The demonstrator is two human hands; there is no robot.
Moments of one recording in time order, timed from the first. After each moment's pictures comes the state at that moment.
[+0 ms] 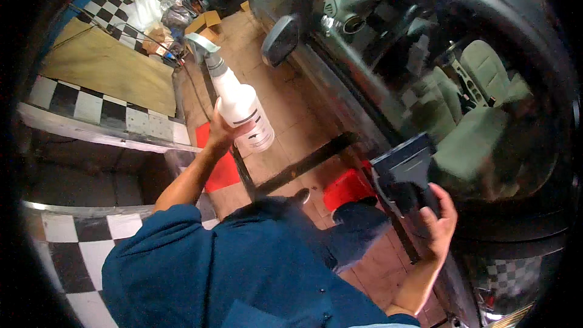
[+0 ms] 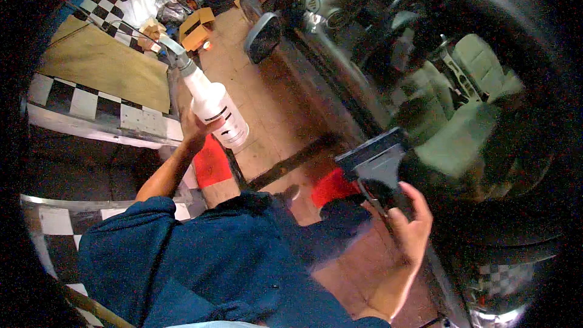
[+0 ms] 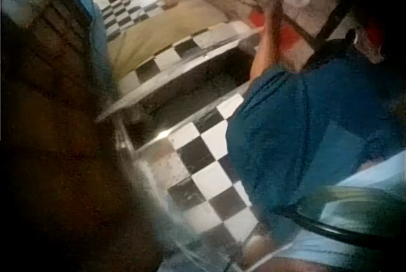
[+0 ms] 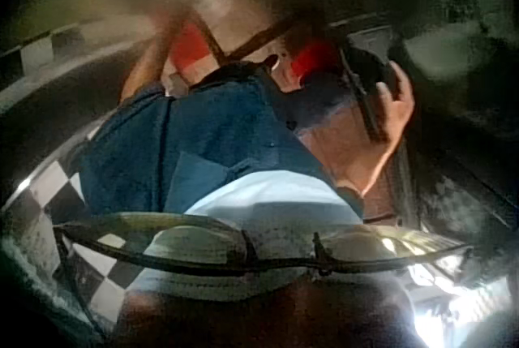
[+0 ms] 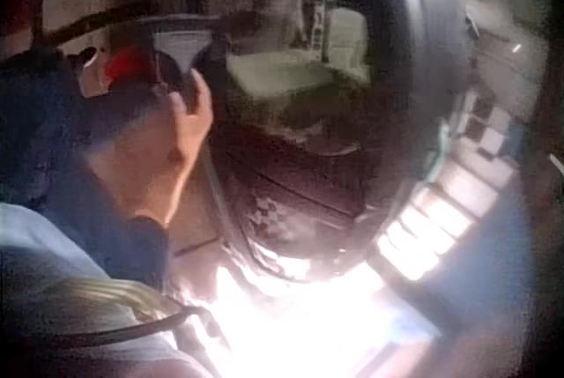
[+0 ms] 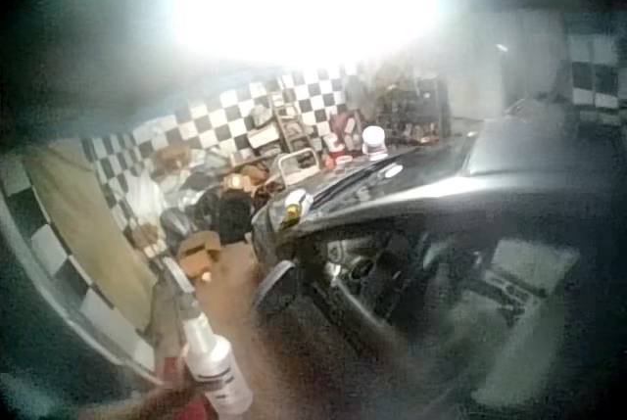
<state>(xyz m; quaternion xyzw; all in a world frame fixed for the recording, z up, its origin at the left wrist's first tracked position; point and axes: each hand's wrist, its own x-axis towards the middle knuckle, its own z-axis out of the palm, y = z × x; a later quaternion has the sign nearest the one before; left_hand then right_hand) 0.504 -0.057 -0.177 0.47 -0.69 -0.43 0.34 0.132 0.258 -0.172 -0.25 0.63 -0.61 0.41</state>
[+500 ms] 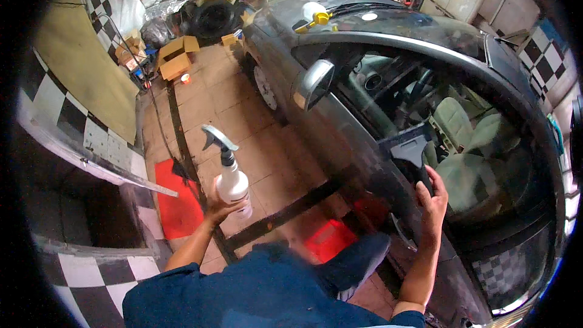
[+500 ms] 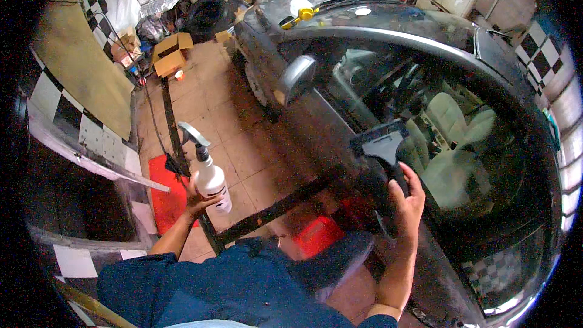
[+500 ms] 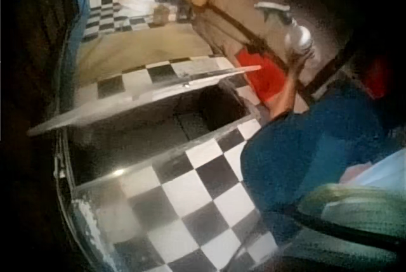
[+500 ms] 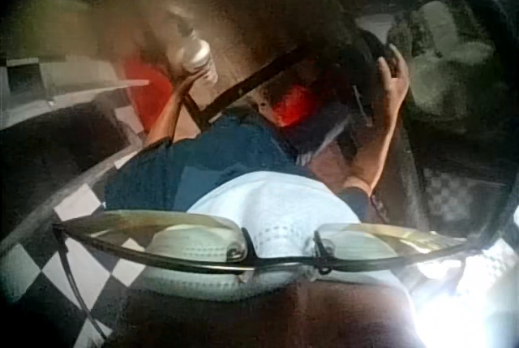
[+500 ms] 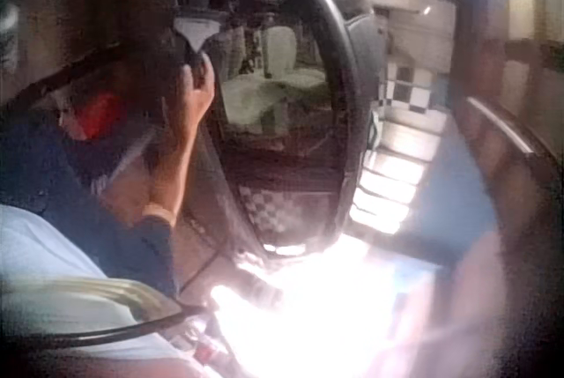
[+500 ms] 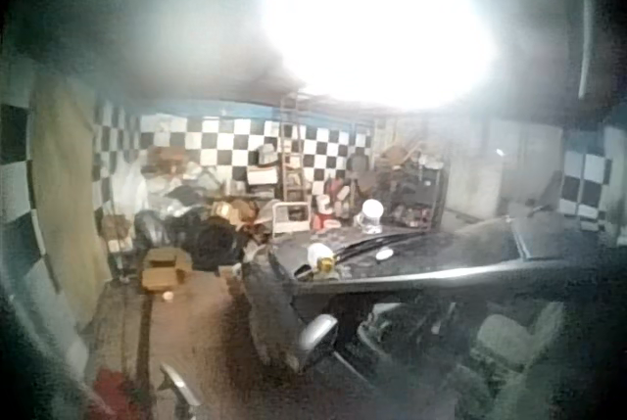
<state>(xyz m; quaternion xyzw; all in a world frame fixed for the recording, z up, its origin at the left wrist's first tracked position) 0.735 -0.077 -0.345 0.44 -0.63 -0.48 0.41 0.292 0.090 -0.173 -0.34 0.69 -0.60 0.23</state>
